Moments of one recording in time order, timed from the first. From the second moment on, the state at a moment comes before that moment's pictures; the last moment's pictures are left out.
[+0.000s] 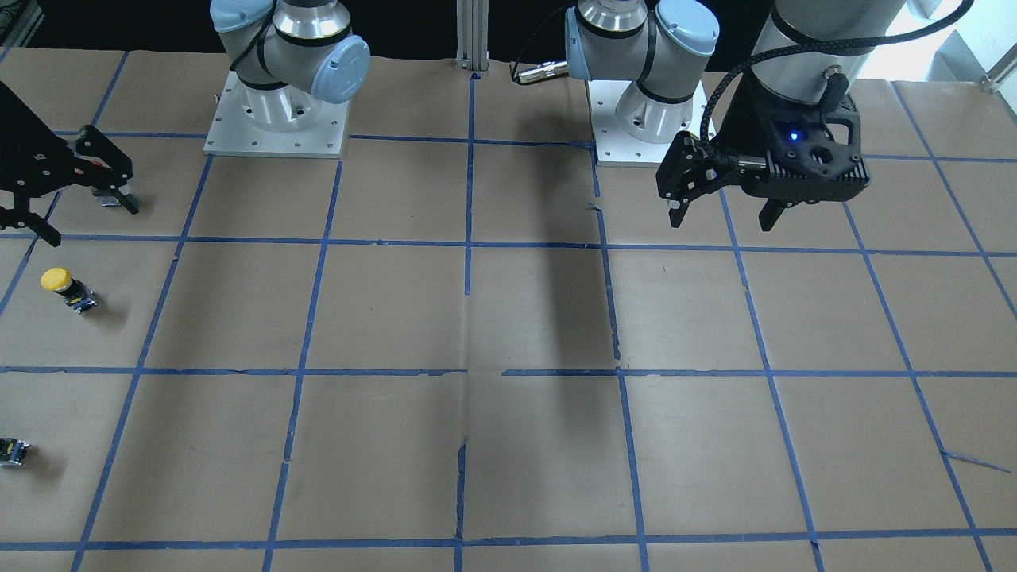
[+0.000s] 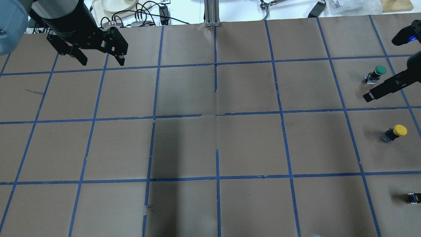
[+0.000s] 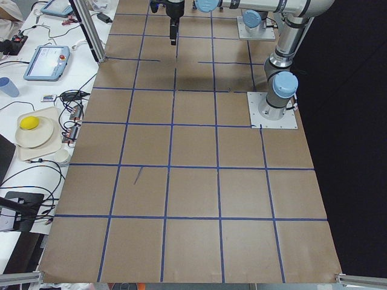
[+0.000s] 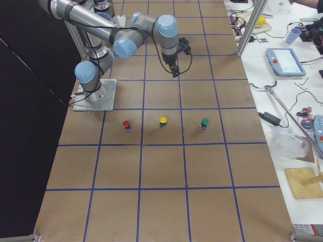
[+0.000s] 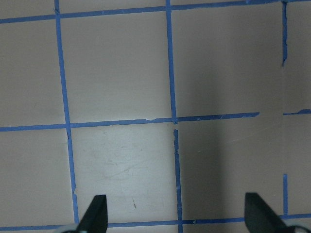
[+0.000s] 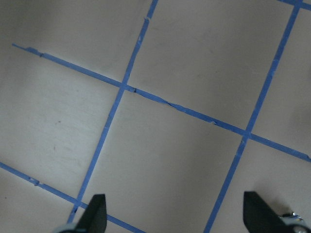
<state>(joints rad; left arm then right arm) -1.55 -1.62 -1.46 -1.57 1.59 0.06 1.14 -1.68 1.84 -1.75 -1.35 -0.79</state>
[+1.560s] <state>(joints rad) -1.55 -1.62 -1.46 -1.57 1.59 0.06 1.62 -1.72 1.73 -1.54 -1.59 0.29</state>
